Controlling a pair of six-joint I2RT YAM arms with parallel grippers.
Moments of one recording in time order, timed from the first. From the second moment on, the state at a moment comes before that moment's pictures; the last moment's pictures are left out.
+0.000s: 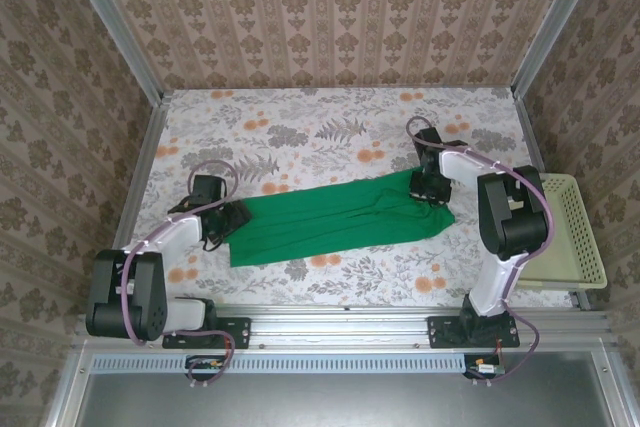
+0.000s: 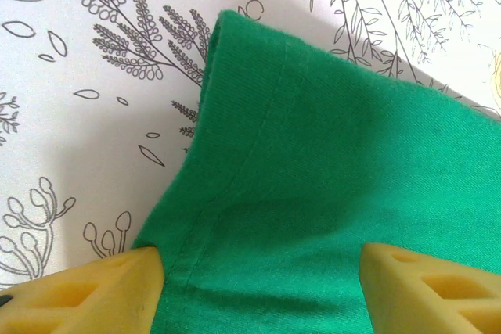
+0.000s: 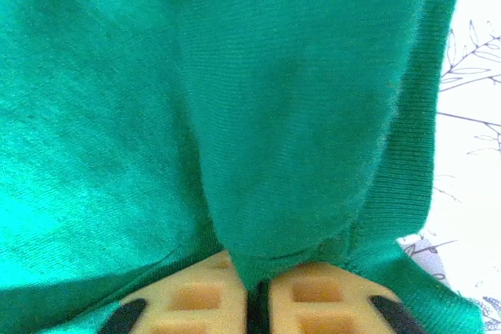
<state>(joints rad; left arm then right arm) -0.15 1.31 0.57 -0.37 0.09 -0.66 0.16 1.84 1.16 -0.76 0.08 0.48</state>
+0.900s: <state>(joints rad) -0.49 1.32 0.58 -0.37 0.04 -0.76 0.36 1.55 1.40 -1.04 0.50 0.38</state>
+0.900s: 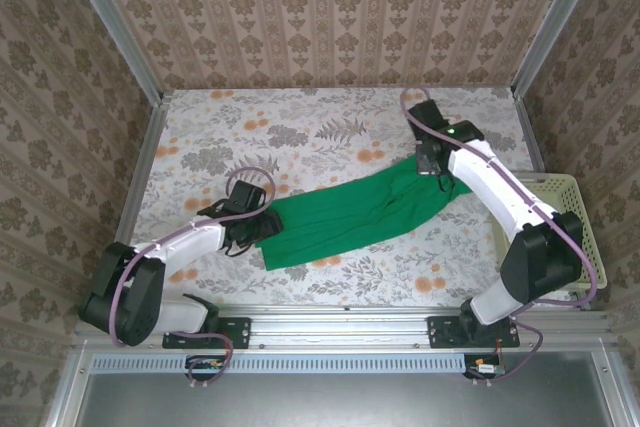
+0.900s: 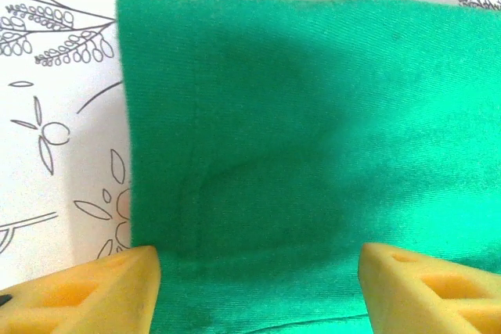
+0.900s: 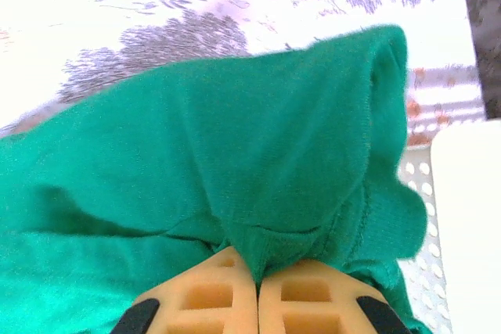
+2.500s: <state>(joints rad) -0.43 0.78 0.35 -0.44 -0.08 -0.88 1.03 1.87 1.78 -0.90 0.12 0.63</state>
